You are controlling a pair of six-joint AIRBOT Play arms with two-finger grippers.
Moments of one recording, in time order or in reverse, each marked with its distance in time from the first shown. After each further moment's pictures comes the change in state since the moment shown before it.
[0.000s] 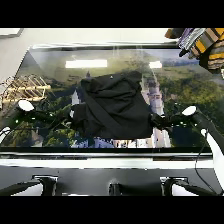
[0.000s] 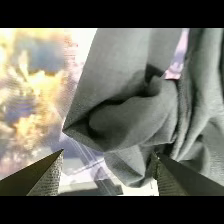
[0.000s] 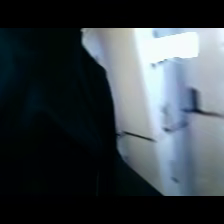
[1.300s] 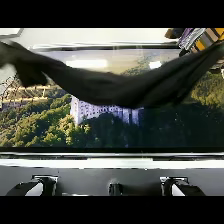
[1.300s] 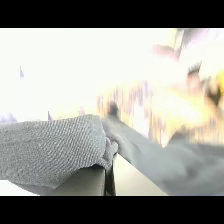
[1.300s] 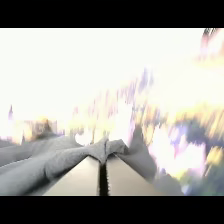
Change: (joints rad) left arm 0.109 0.346 0.802 0.000 -0.034 -0.061; right arm 0.006 0.390 1.079 -0.400 0.320 0.206
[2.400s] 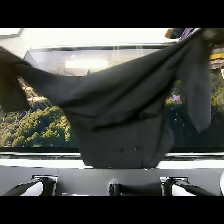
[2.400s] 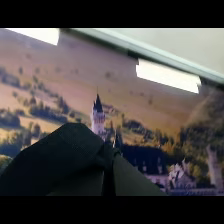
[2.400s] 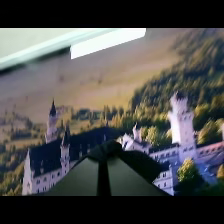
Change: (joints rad) left arm 0.050 -0.221 -0.024 0.152 0.139 0.034; right arm 0.020 -0.422 0.122 0.195 -0.064 0.123
